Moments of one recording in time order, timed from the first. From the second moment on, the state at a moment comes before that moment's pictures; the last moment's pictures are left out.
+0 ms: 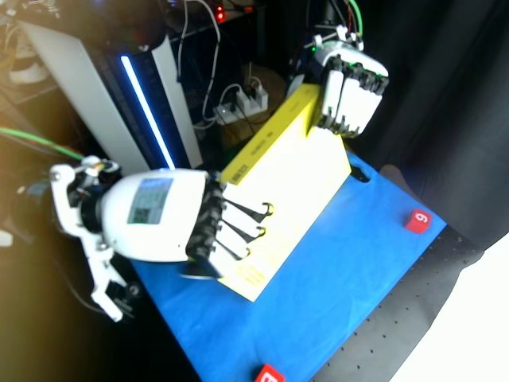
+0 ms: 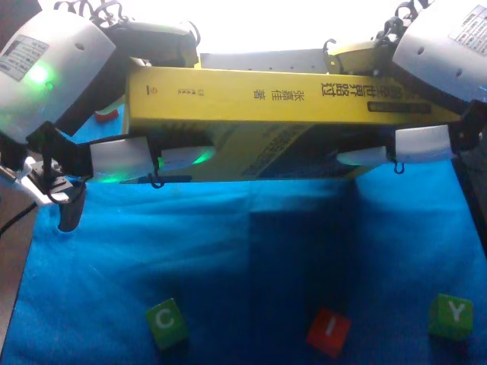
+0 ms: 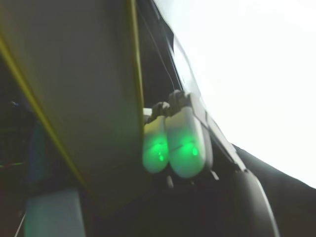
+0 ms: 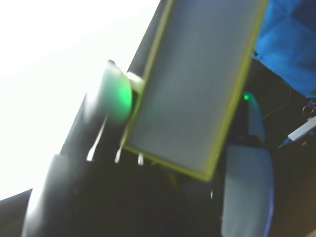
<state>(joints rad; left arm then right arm) 0.84 -0.95 0.95 -0.08 -1.29 1.15 -0.67 -0.96 1.05 -0.05 0.77 -0.98</state>
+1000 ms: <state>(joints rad) 1.03 -0.85 0.90 -0.34 -1.43 1.10 -0.66 -0.78 0.94 0.00 0.71 -1.00</state>
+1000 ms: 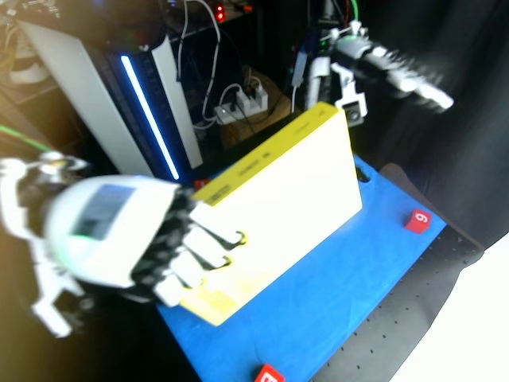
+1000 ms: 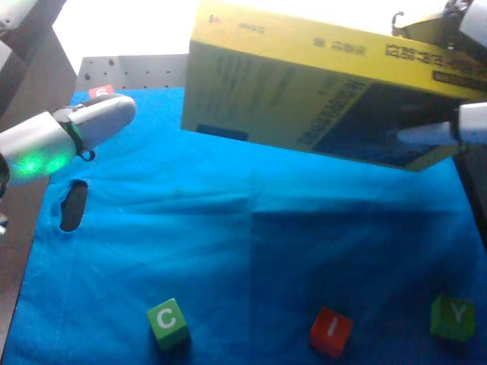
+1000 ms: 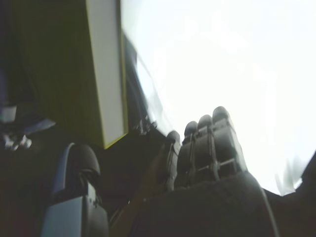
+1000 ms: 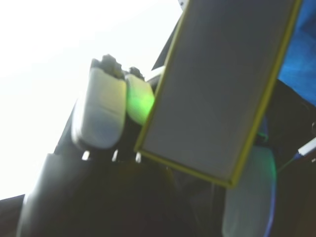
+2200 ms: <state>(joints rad) 1.10 -0.84 0.88 -0.42 -1.51 1.10 -0.74 -0.75 1.00 0.05 0.58 -0.99</state>
